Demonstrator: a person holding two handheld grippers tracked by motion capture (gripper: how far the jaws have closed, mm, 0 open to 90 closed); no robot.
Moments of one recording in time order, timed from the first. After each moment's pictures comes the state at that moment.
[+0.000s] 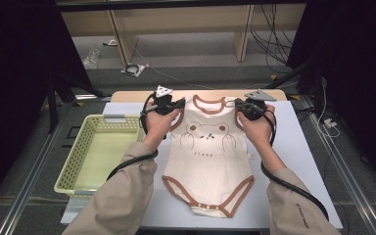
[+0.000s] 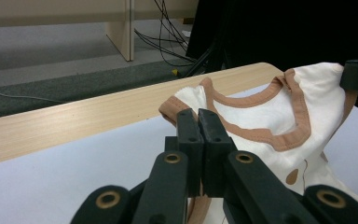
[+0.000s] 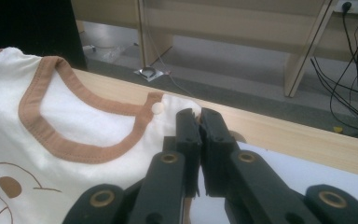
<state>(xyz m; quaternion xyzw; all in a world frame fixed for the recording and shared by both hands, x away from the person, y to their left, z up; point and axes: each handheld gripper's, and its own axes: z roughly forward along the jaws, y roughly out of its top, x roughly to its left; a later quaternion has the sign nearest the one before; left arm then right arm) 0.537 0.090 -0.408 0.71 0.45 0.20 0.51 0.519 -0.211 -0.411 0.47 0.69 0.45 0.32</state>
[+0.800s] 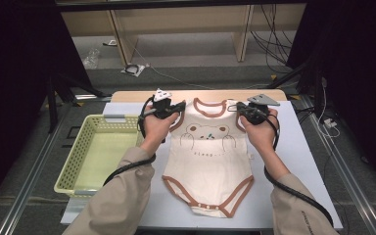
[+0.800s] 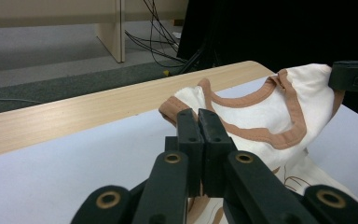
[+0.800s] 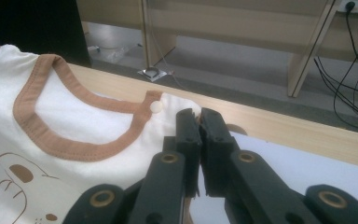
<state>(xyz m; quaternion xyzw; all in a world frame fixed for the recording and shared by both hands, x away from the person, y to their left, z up) 0.524 0.094 -0.409 0.71 0.43 0.19 0.52 0.506 -0.217 -0.414 0.46 0.69 0.46 0.32</state>
